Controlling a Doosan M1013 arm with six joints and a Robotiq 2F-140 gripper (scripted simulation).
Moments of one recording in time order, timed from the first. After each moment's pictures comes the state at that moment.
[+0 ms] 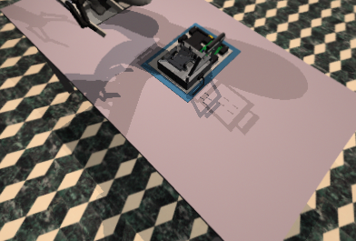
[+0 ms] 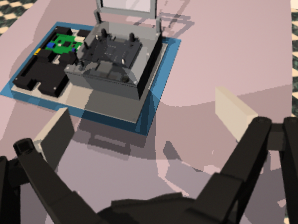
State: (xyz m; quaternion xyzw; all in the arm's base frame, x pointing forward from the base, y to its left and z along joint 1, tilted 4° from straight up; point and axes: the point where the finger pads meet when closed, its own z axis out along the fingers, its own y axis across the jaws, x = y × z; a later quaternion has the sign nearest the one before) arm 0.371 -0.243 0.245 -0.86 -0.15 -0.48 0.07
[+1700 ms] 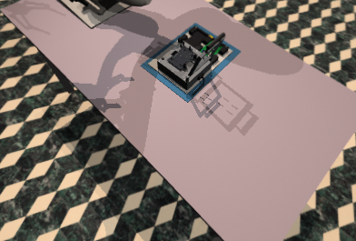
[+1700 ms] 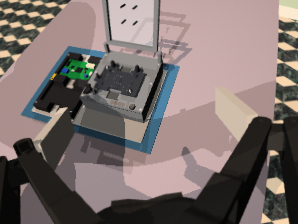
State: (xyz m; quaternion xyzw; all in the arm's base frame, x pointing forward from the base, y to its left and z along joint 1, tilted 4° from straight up) arm 0.365 -0.242 0.351 -0.86 -0.15 -0.48 0.07
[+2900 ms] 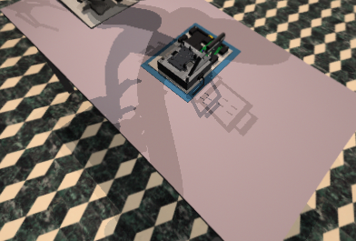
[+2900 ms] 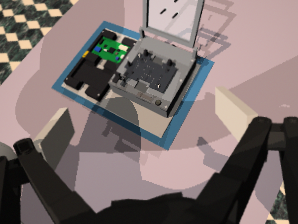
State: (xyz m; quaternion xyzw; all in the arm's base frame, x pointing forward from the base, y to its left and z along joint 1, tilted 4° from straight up) arm 0.396 -0.211 0.380 -0.88 -0.24 -0.40 0.11
